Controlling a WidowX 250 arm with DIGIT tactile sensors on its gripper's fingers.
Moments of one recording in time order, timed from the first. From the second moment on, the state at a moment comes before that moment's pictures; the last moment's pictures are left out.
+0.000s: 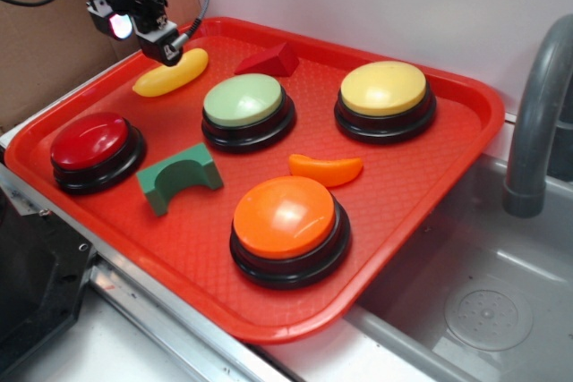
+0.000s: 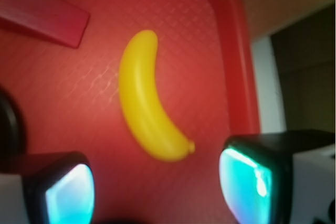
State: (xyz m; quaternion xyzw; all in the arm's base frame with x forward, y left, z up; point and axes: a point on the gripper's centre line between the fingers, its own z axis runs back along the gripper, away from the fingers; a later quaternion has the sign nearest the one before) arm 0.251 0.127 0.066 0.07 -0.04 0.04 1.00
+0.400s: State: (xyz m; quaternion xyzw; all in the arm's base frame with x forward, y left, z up) arm 0.266 0.136 0.023 0.03 -0.04 0.04 1.00
